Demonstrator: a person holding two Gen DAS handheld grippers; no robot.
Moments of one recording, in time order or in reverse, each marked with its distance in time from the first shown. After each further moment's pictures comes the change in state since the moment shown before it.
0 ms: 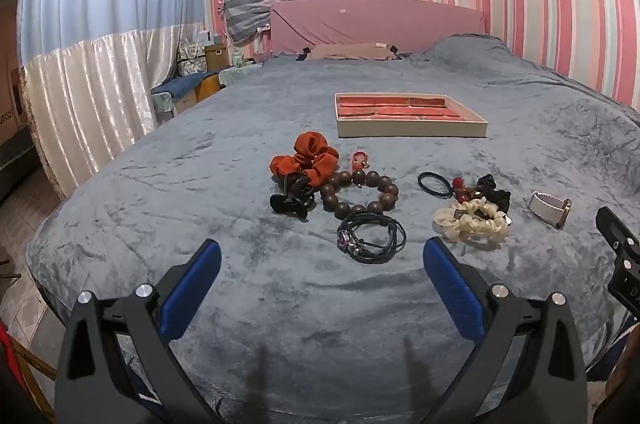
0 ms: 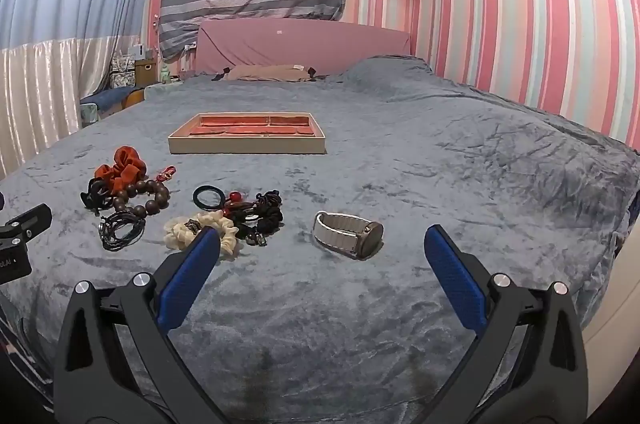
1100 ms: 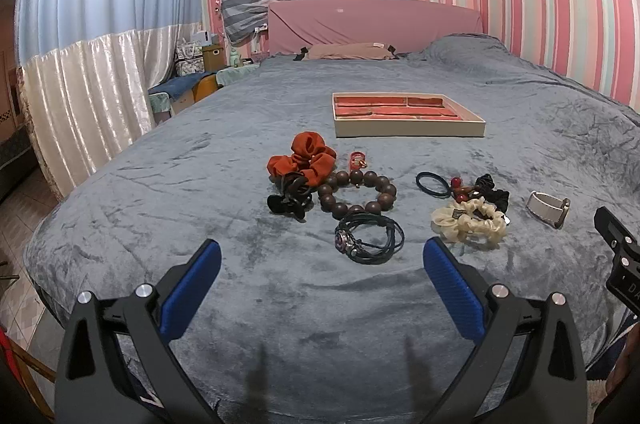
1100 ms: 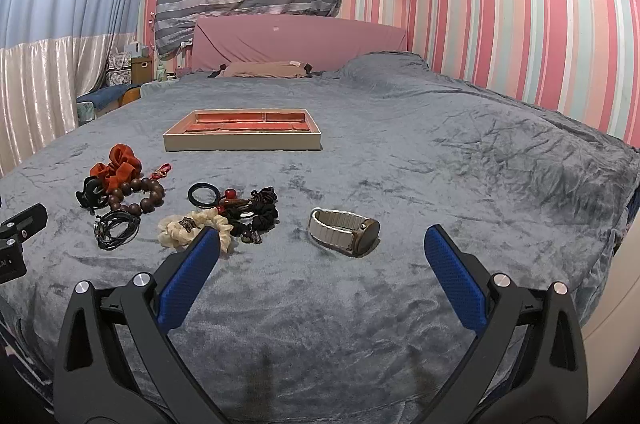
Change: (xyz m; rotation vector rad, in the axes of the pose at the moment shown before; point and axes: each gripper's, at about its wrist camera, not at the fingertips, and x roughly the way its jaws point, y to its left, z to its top) left arm 0.001 -0.004 0.003 0.007 0.006 -0.005; right arm 0.002 -0.004 -0.001 0.007 0.014 -0.010
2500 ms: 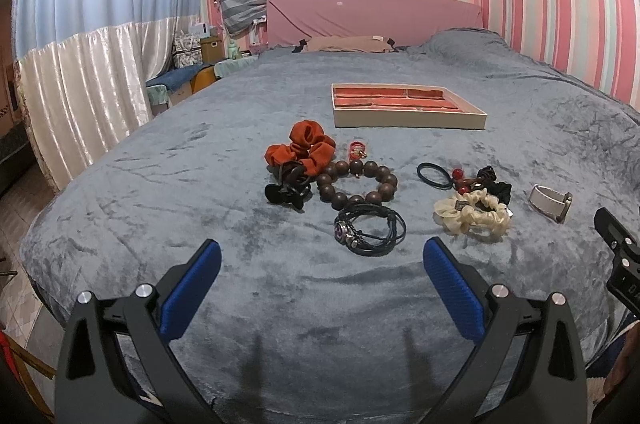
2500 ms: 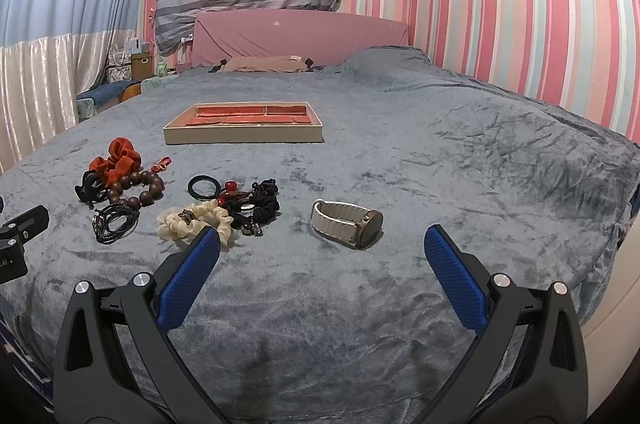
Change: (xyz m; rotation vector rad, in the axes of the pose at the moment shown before) left arm 0.010 0.005 -0.007 -0.009 0.024 -0.018; right arm 0.004 0.002 -0.007 0.002 0.019 0.003
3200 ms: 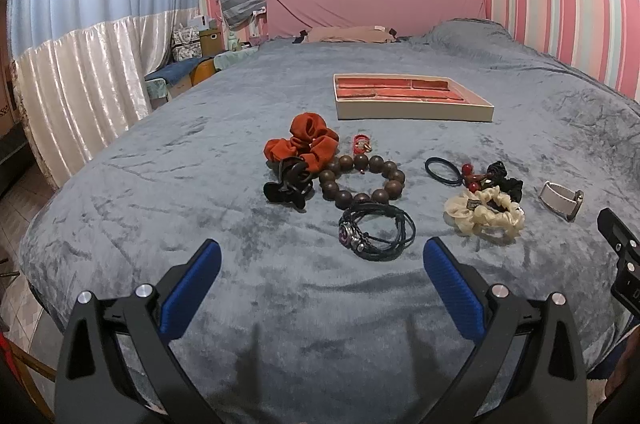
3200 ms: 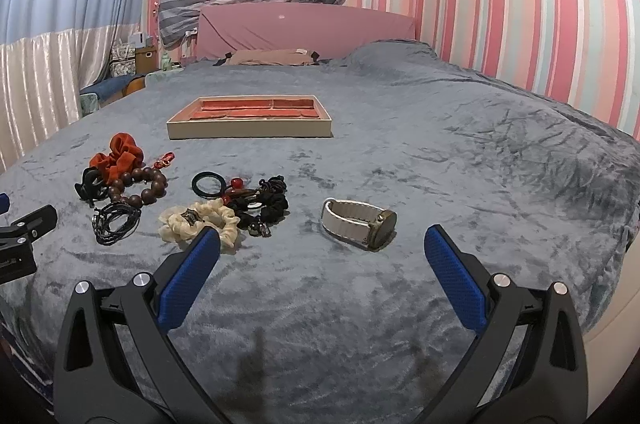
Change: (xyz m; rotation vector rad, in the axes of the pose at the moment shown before) left arm 0.021 0.001 0.006 0.009 0.037 0.012; right arm 0.018 0.009 0.006 -0.007 0.029 0.020
